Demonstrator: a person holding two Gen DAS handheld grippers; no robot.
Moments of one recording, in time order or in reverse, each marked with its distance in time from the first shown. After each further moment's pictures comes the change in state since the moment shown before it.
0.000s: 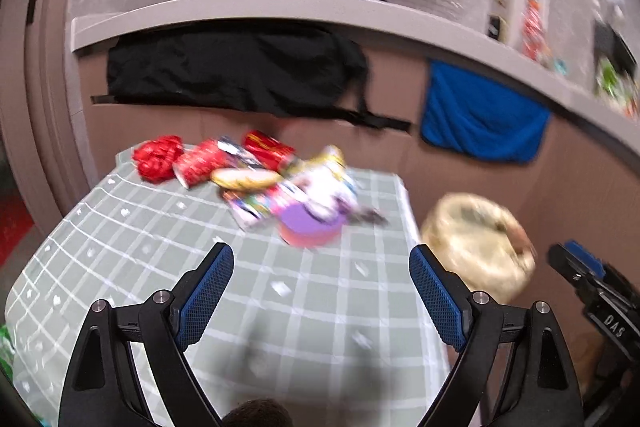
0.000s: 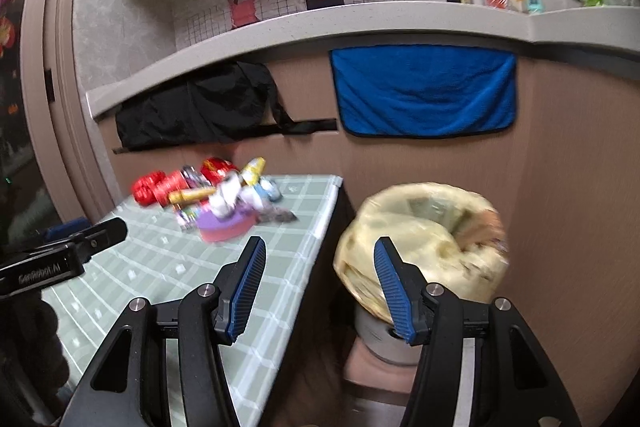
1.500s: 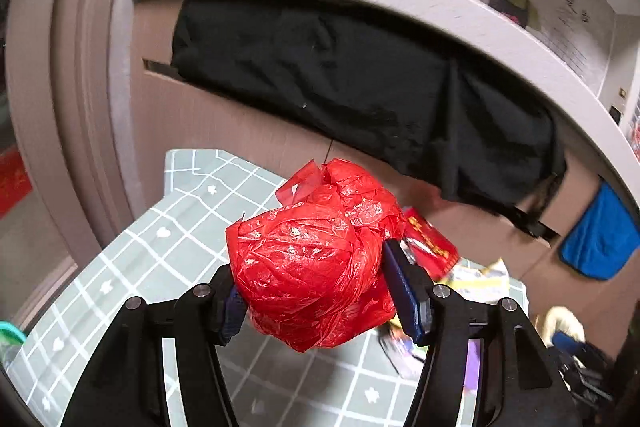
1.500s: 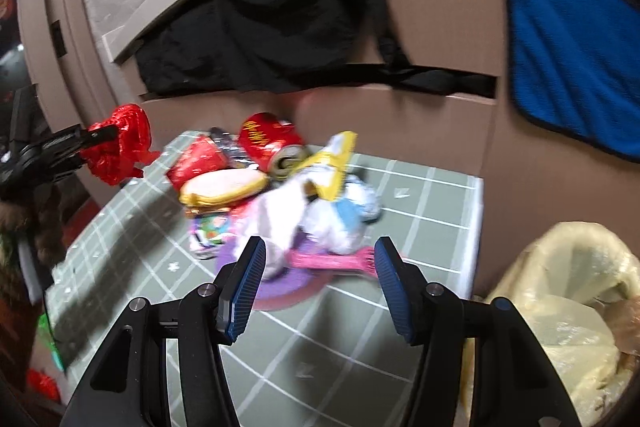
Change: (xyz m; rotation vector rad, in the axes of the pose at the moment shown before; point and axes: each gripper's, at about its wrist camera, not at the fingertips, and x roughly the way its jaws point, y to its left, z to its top) left arm 0.127 0.204 0.094 -0.241 0.020 0.123; right arm 0.228 0.086 0.050 -0.087 0.294 0.262
